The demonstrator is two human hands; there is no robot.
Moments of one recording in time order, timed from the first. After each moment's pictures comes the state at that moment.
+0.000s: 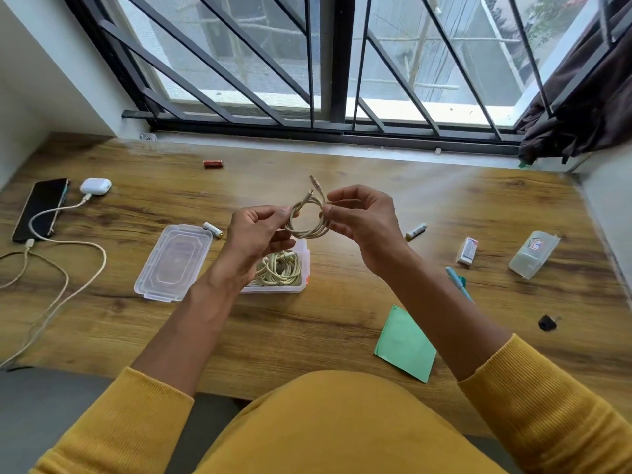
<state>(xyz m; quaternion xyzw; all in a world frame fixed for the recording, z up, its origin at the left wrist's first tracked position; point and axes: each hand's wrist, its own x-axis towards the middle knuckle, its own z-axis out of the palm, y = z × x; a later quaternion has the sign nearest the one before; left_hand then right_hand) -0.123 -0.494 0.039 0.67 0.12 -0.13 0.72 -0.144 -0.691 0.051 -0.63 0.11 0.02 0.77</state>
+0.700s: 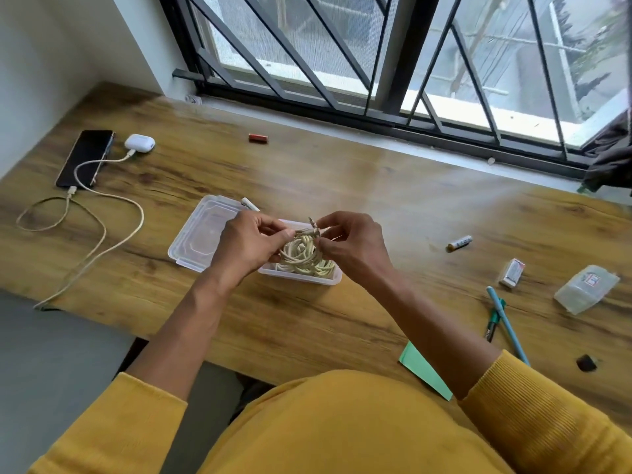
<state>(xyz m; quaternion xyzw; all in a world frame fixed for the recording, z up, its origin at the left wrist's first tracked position) -0.141 -0.412 0.007 0.85 0.10 -0.06 0.51 -0.145 -0.618 0.014 -0.84 0.03 0.08 0.54</state>
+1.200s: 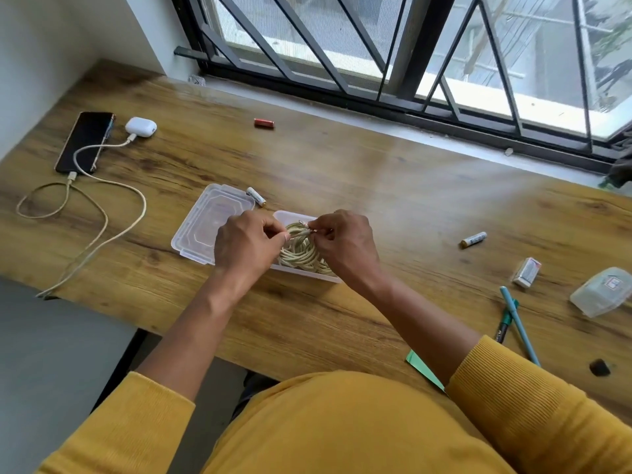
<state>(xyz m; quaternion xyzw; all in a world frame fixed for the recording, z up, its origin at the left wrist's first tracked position) -0.151 -0.413 0.008 0.95 0.08 0.00 0.31 -0.135 -0.591 -0.005 -0.91 -0.05 0.01 0.42</state>
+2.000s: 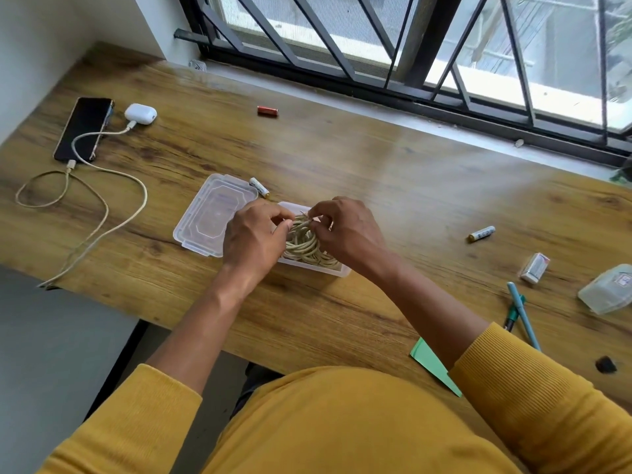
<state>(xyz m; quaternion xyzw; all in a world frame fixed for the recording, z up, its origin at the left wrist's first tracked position) -0.150 -0.413 -0.010 0.95 0.05 0.05 0.32 -0.120 -0.592 0.003 -0.94 -0.13 0.06 0.32</state>
